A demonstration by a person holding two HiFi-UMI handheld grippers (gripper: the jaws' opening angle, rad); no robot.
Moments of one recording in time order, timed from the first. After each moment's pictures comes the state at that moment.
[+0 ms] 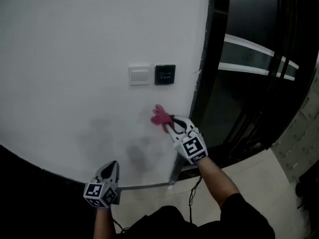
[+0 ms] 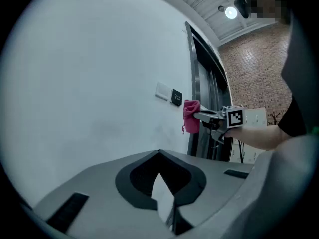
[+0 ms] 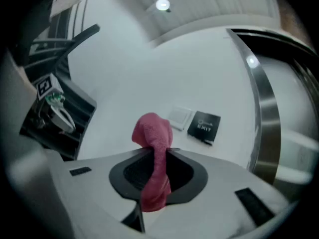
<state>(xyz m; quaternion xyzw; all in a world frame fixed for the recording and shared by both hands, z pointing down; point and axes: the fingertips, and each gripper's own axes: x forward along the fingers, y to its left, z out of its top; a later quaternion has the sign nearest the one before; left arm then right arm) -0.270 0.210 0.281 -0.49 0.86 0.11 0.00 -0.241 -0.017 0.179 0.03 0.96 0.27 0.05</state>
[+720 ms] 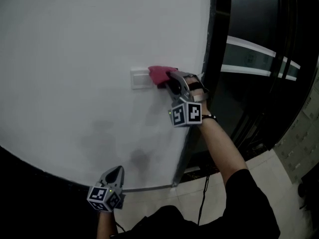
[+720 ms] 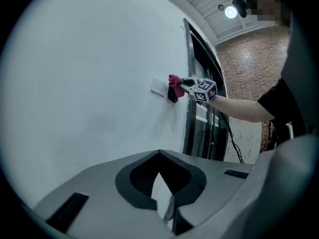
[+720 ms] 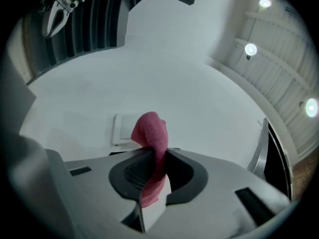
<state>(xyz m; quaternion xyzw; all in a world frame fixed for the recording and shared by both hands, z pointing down) -0.264 0.203 0.288 -0.51 0.86 0.08 -0.02 -0.311 -0.043 0.024 -0.15 0.73 0.66 0.09</state>
